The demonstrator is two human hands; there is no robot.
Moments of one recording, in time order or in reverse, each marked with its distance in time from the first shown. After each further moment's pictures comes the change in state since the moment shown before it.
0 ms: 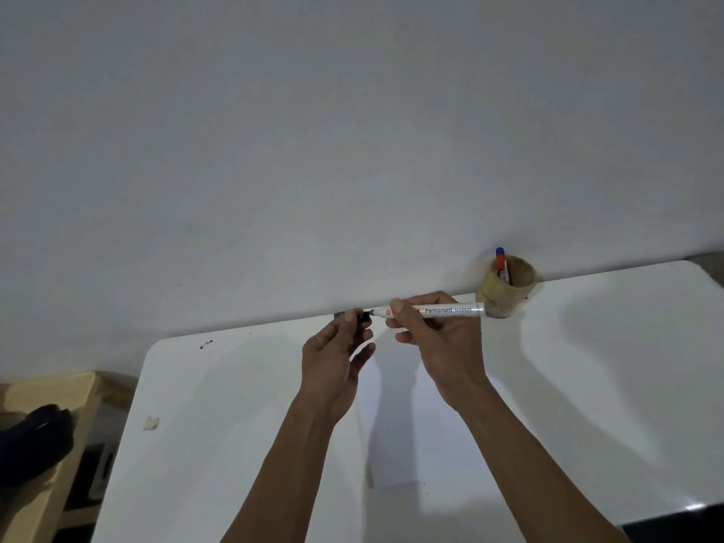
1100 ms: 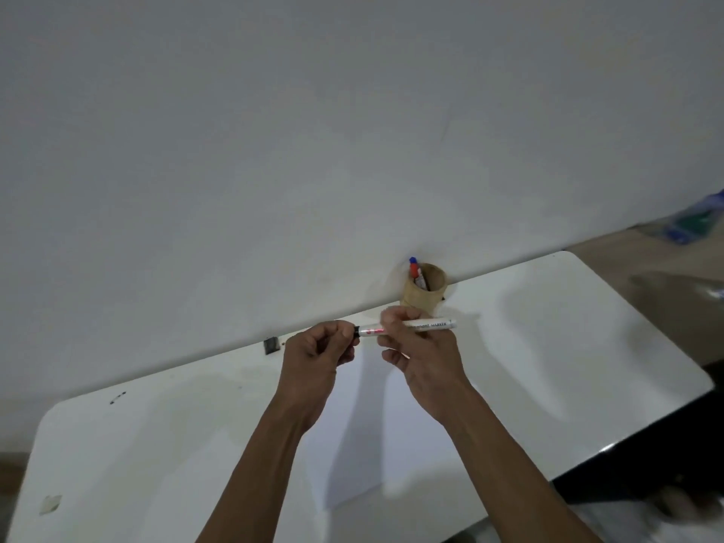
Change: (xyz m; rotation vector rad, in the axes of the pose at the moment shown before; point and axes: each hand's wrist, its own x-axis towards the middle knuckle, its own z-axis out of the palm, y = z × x) left_hand 0.002 -0.017 0.058 0.382 -0.303 0.184; right_hand -0.008 -0.023 -0.074 0.241 0.134 0.205
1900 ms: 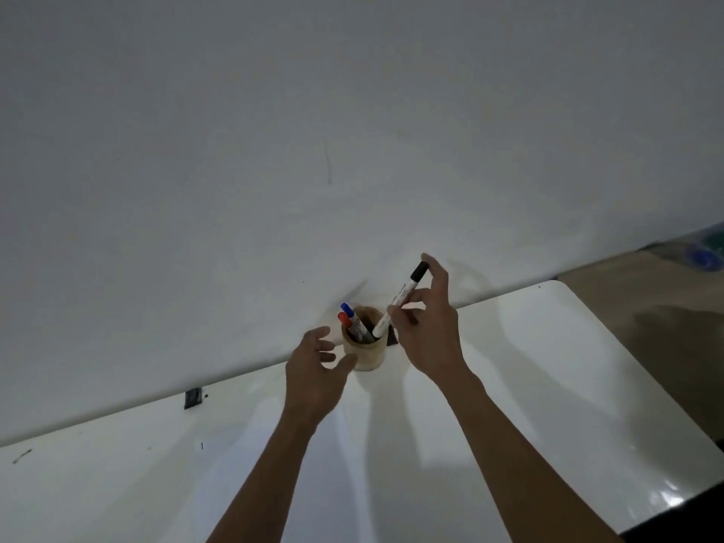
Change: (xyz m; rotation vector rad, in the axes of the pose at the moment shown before) left_hand 0.104 -0.039 0.145 0.627 0.258 -0.075; right_hand 0.165 -0.077 -0.132 -0.748 0.038 -0.437
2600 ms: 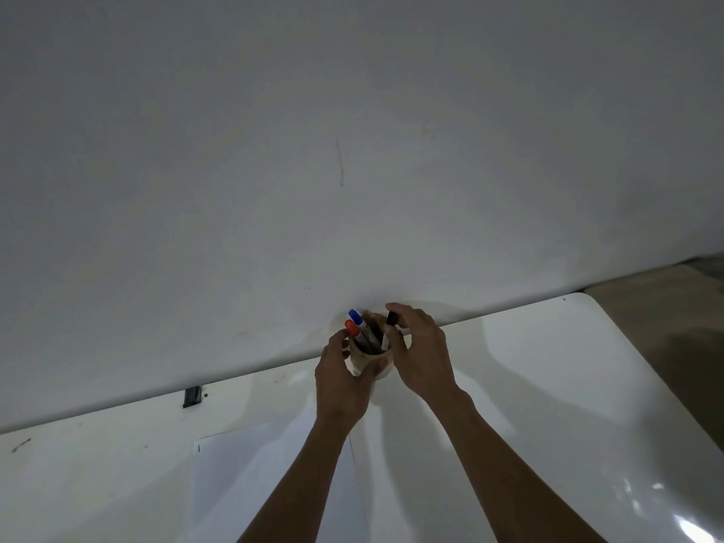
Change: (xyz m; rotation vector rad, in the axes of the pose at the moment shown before) left_hand 0.025 -0.020 0.053 -0.002 0.053 0.033; right_hand 0.011 0.041 0.031 -0.306 -0.146 -0.099
